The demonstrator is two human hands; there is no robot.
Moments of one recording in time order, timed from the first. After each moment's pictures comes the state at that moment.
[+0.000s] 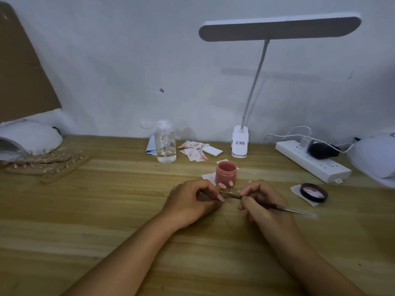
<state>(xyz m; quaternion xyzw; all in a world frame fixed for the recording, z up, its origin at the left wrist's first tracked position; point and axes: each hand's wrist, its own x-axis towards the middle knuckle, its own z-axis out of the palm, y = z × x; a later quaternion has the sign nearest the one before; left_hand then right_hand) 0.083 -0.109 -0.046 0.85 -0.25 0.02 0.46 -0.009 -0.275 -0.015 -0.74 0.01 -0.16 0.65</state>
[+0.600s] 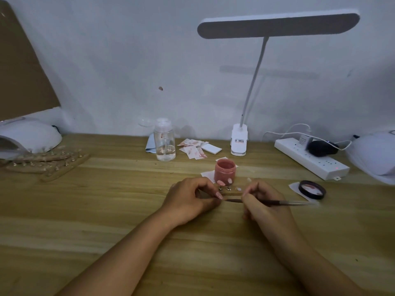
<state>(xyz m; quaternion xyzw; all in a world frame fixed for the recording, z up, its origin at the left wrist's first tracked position) 0.083 -0.109 -0.045 0.85 -0.25 0.01 0.46 -0.009 -0.277 -0.016 -0.75 0.00 -0.17 0.64</state>
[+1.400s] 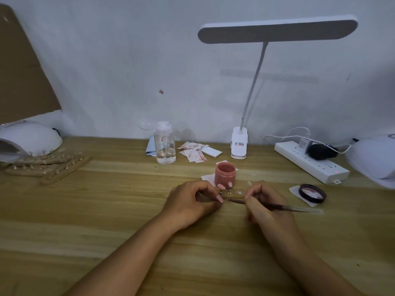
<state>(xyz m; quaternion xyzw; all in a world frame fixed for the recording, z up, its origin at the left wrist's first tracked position) 0.078 -0.109 -0.040 0.85 -0.24 0.01 0.46 -0.012 -0.277 -0.016 -0.74 0.01 -0.19 0.65</state>
